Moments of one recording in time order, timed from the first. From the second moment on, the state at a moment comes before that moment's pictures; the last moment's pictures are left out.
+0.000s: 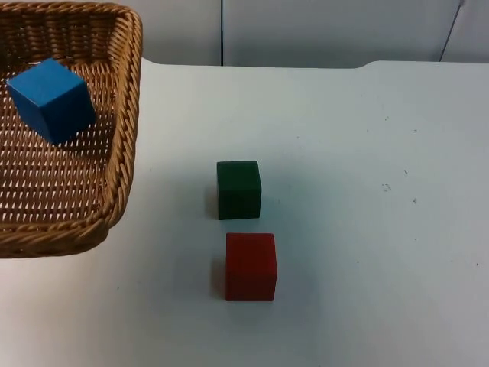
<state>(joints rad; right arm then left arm) 0.91 1.87 -2.21 -0.02 1.00 -0.12 0.43 1.61 -0.79 -1.13 0.86 1.05</state>
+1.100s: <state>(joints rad) 1.11 1.69 -1.61 -0.31 0.69 0.06 0.43 1.66 -0.79 -1.14 0.84 1.08</state>
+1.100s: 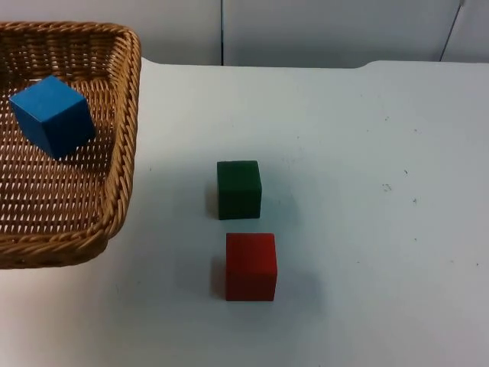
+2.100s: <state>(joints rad) 1.09 0.86 -0.89 -0.29 0.43 0.18 0.33 1.86 -0.87 -1.19 0.74 1.15</state>
